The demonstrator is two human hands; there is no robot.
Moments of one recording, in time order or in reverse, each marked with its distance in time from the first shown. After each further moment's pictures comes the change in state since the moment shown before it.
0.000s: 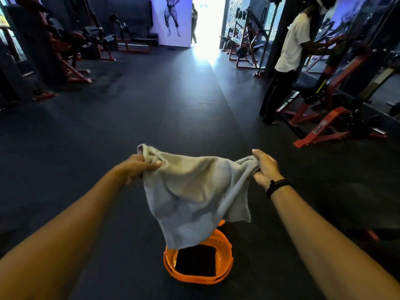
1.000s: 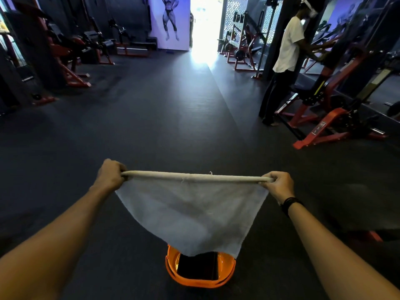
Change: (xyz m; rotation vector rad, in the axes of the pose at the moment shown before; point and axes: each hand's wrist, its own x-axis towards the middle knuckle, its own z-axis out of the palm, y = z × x) left_hand 0.022 -0.045 -0.061 0.934 0.404 0.171; right_hand 0.000 0.011 -0.067 -1.042 -0.019 -0.388
